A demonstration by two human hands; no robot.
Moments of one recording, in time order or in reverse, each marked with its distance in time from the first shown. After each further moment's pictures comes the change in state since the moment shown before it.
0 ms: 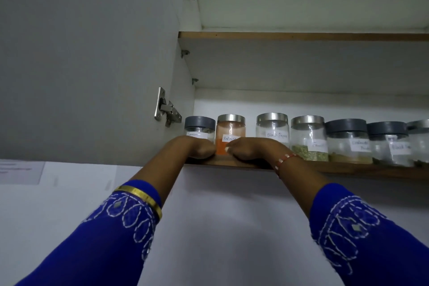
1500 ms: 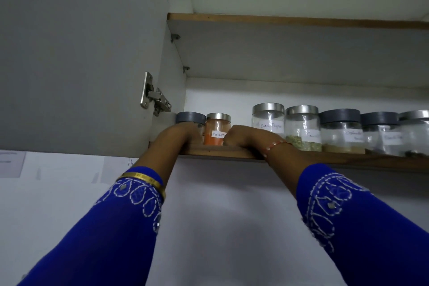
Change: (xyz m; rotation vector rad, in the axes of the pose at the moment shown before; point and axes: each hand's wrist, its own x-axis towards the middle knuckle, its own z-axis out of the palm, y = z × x) left_hand 0.045 -0.007 -0.001 0.203 0.162 -0.122; right_hand 0.022 0.018 0.007 0.060 0.095 0.013
